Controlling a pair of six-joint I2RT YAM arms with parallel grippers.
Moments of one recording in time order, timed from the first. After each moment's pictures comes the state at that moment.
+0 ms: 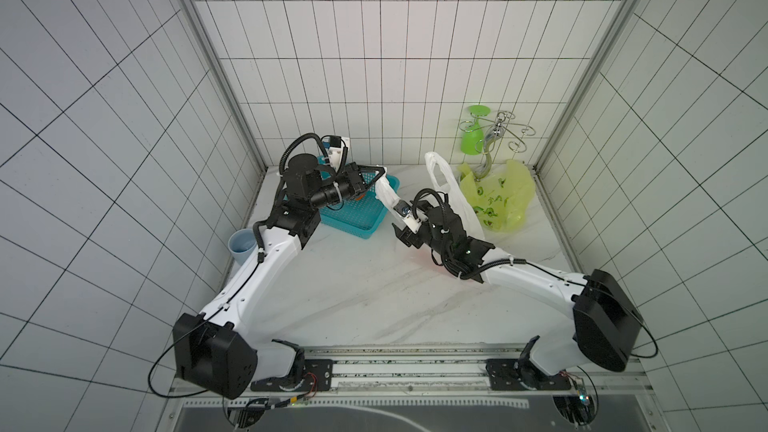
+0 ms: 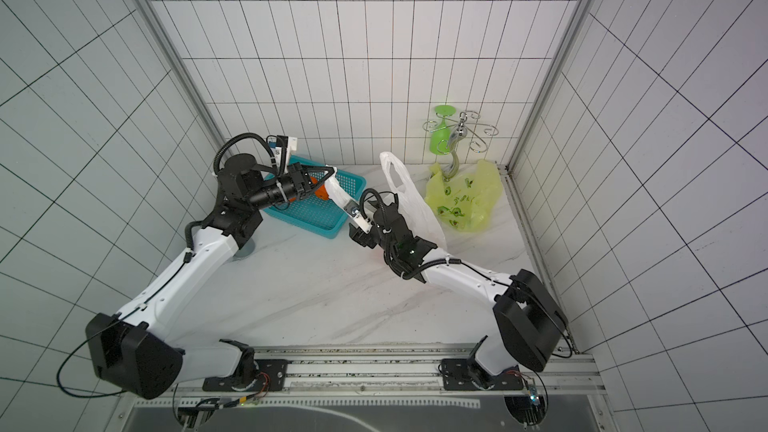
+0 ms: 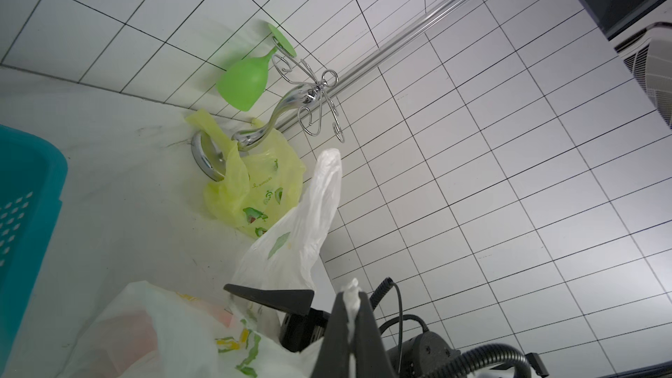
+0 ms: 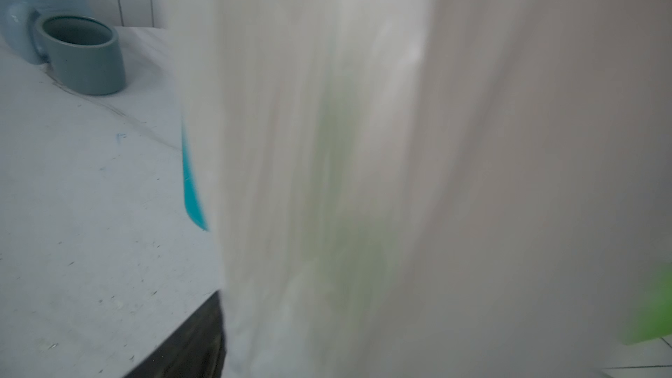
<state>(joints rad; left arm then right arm) -0.29 1.33 1.24 0.03 0.75 -0.91 0.78 1.46 0.98 0.15 0.13 -0.43</state>
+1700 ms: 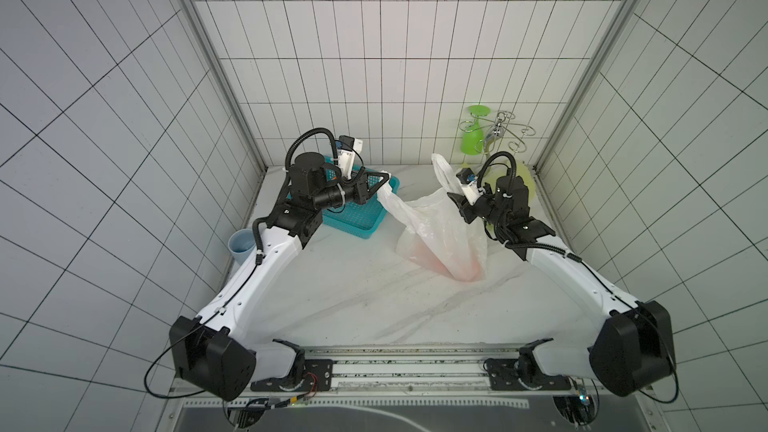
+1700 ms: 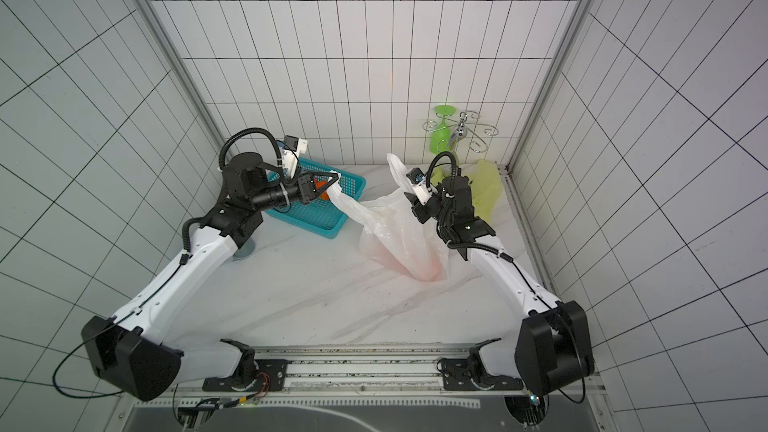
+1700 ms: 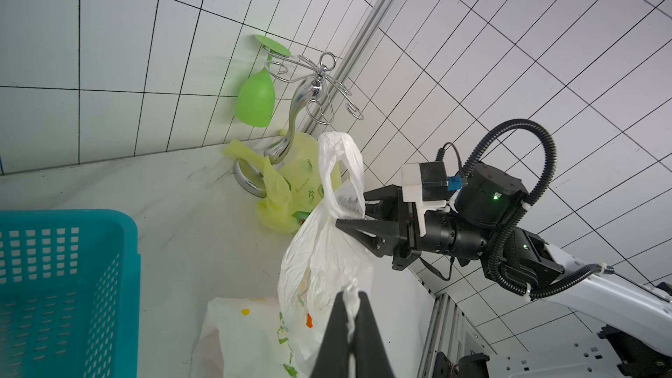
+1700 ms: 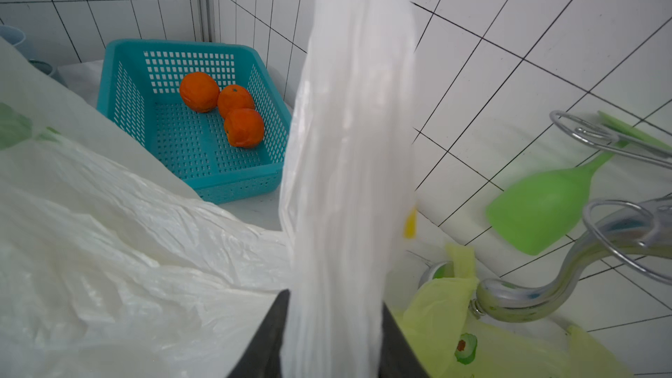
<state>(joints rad) -0.34 1.32 1.30 -0.15 0.71 -0.47 0.31 1.32 1.02 0.00 -0.30 -0.39</state>
